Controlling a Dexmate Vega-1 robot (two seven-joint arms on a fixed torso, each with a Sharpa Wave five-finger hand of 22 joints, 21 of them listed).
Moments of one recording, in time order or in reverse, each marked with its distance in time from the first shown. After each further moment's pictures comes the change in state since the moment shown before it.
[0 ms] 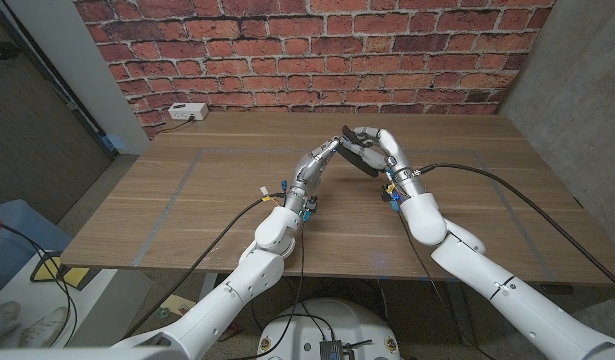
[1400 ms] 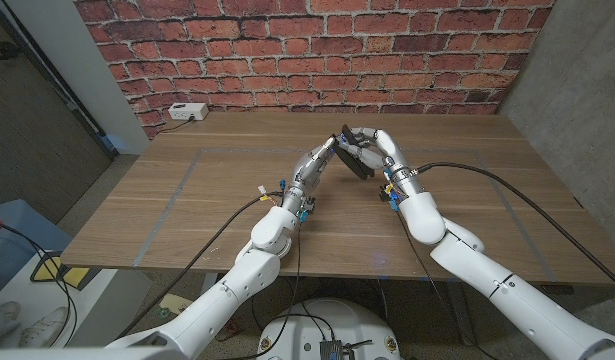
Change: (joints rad) left arm 0.003 0.018 -0.004 0.003 -0.003 -0.026 -0.037; left_hand -0.115 -0.006 -0.151 0.115 0.057 -0.069 -0.034 -0.019 -0.039 -0.034 0.002 0.009 -0.019 -0.018 0.003 0.007 0.010 -0.011 -0.022 0.000 0.000; right arm 0.010 -0.004 -0.010 0.004 -0.009 -0.016 0.007; right_hand 0.000 0.000 -0.018 0.001 0.000 -0.005 -0.005 0.023 0.010 -0.002 -0.002 -0.004 -0.001 -0.001 -0.002 0.000 -0.012 0.007 0.000 -0.038 0.015
